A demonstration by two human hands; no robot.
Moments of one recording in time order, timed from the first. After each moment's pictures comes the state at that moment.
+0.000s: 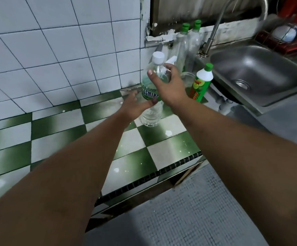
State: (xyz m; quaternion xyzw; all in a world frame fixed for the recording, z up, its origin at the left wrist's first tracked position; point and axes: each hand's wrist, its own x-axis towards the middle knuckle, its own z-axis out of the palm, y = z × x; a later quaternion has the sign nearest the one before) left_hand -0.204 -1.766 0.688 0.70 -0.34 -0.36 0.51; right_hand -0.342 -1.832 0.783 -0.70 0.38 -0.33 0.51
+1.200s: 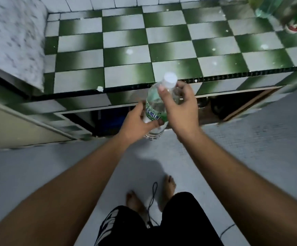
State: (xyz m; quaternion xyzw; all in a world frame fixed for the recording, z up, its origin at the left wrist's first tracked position) left_hand -0.314 -1.173 0.622 0.76 -0.26 -0.32 0.51; right_hand -0.407 -1.286 0.710 -0.66 0.37 -0.26 0.60
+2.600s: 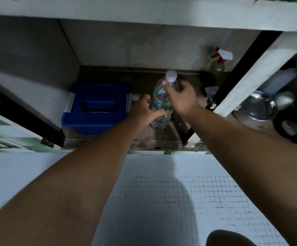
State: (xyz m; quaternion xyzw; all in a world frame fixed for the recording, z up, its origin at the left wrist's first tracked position) left_hand -0.115 -1.269 0.132 0.84 -0.20 -0.26 0.43; right_hand -0.181 -1.400 0.180 -0.76 0.34 -0.15 0.54
